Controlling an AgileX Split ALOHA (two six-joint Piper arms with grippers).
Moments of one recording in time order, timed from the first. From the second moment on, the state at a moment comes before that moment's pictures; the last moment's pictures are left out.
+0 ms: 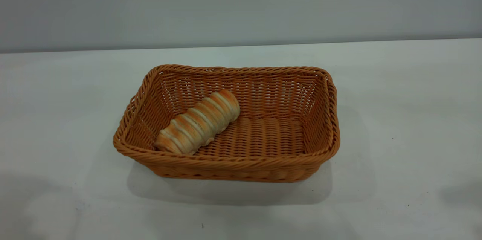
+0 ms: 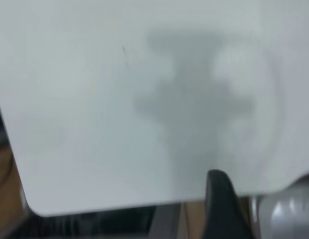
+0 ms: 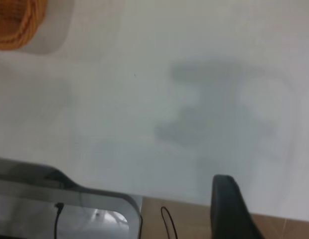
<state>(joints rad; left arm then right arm) -0.12 1.20 -1.13 0.15 1.17 0.00 0.04 1.12 -0.97 0.06 1.14 -0.13</state>
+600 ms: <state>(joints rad) -0.12 0.31 -1.11 0.10 1.17 0.00 0.04 0.44 -0.77 0.08 1.24 -0.16</state>
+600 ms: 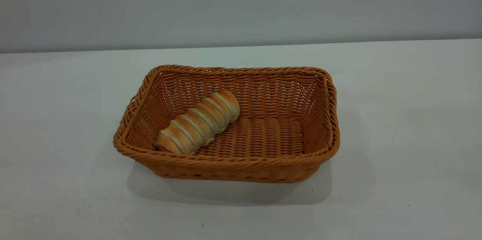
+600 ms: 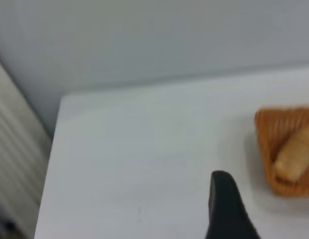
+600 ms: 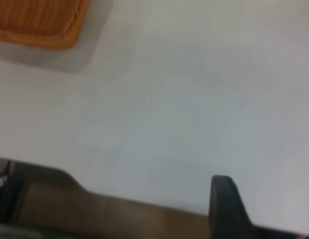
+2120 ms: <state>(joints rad) -0.12 0.05 -0.49 -0.07 1.13 0.03 0.07 0.15 -0.48 0.10 1.14 -0.23</state>
